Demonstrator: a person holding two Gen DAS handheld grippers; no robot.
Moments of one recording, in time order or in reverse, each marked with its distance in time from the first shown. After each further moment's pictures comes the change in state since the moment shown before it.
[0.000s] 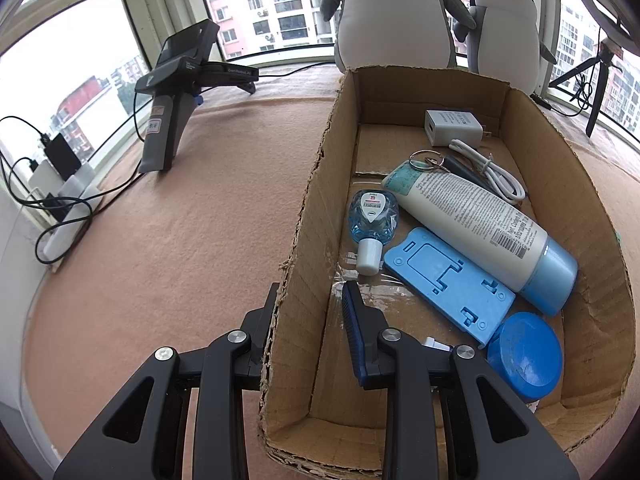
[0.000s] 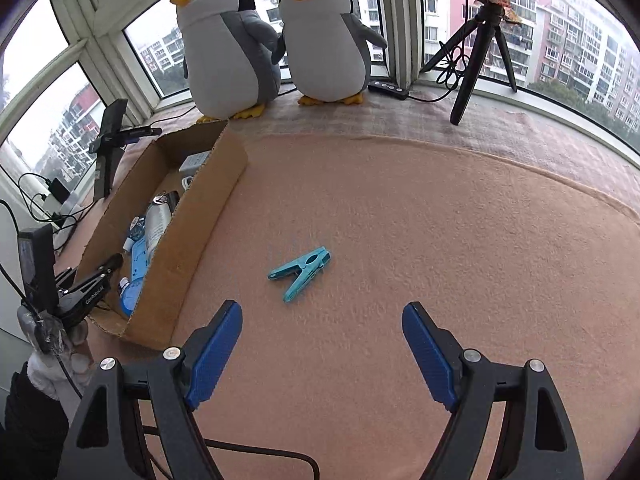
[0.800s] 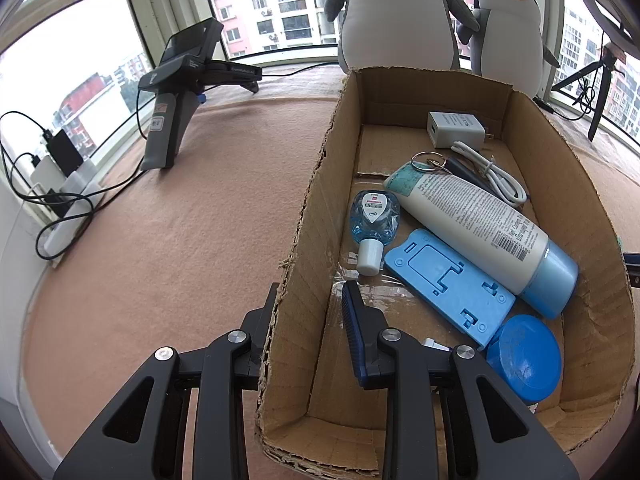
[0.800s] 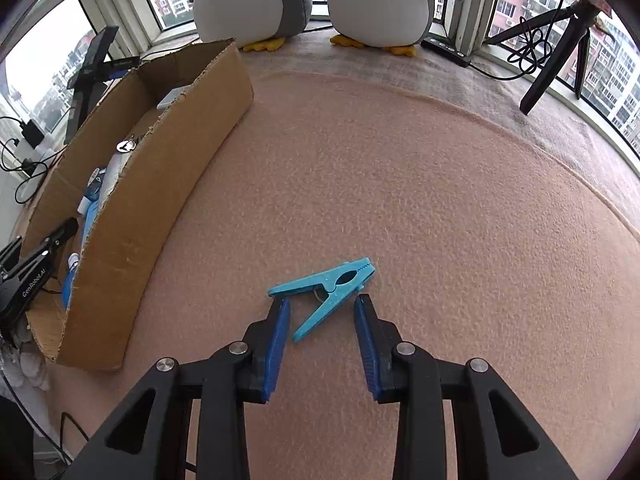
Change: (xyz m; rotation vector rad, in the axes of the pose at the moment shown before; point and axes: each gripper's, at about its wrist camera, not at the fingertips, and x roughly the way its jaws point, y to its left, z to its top) left arm 0.000 0.000 -0.001 -0.012 -0.001 0.005; right arm 0.077 0.029 0.017 -0.145 0.158 -0.054
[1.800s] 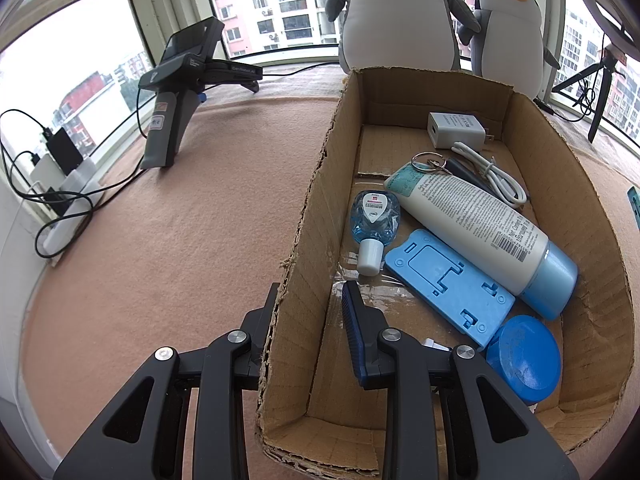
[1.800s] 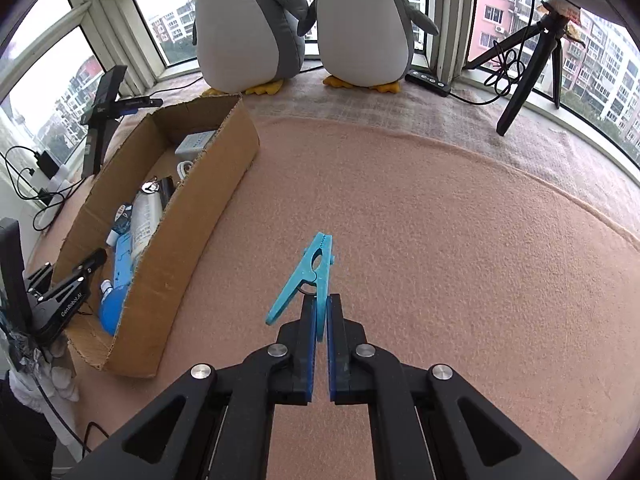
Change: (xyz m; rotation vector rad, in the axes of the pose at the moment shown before) left arm 0.000 0.001 0.000 0.000 0.000 -0.001; right arm -0.044 -0.003 0.007 0.054 -0.104 0.041
